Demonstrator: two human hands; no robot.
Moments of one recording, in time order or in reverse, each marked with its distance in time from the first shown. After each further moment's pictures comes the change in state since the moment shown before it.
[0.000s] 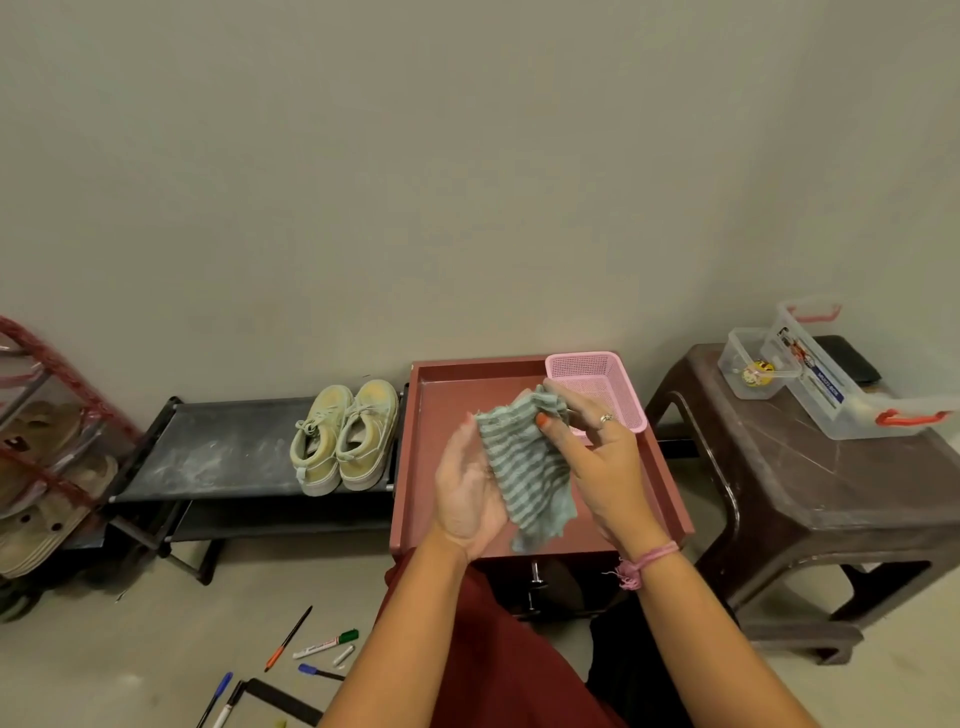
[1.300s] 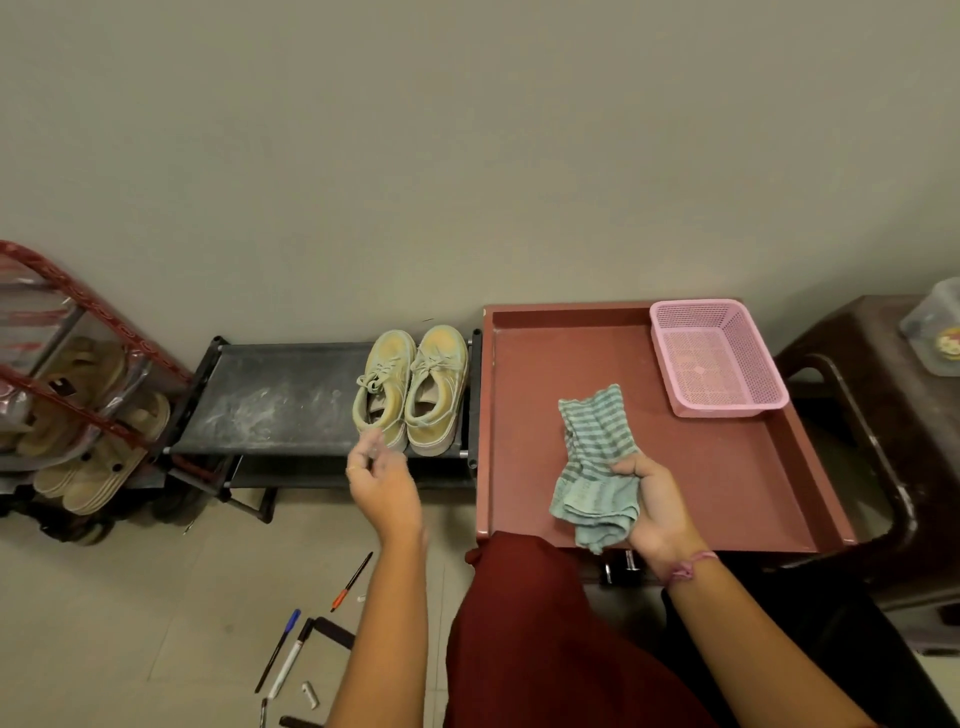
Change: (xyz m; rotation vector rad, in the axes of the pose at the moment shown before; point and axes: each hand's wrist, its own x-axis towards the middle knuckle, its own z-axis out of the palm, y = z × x) left_hand 0.005 0.069 -0.219 0.438 1.178 0.500; right_hand 0.027 0.137 0.073 0.624 0.075 1.018
